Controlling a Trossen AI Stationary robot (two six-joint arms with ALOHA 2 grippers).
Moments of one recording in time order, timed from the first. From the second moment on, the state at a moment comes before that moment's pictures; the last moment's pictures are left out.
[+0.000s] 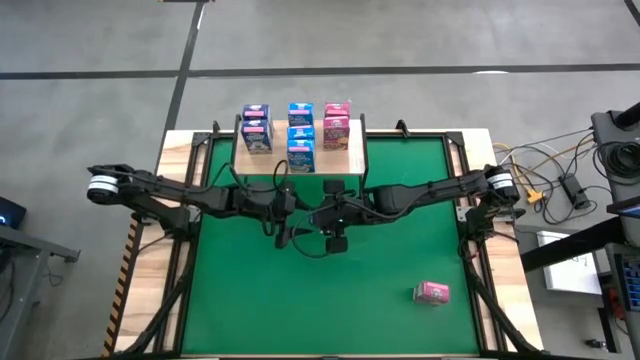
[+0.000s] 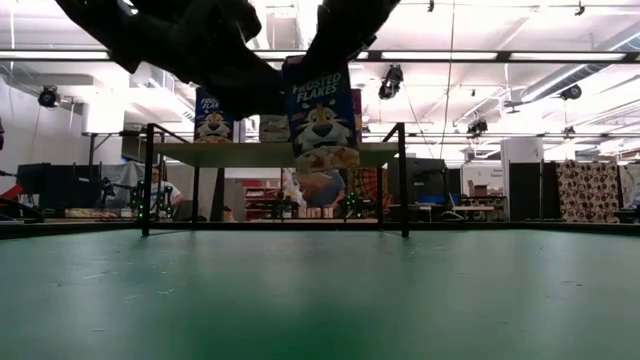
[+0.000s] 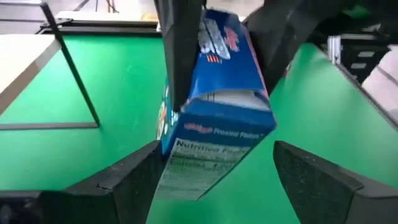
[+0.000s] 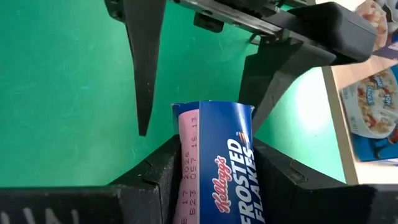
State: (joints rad) left arm 0.01 1.33 0.66 0.28 0.09 -0.02; right arm 0.10 1.78 1.54 -0.55 0.25 -0.15
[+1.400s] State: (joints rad) left arm 0.01 1.22 0.66 0.27 0.04 -0.02; right arm 0.10 1.62 1.60 -0.50 0.23 -0.15
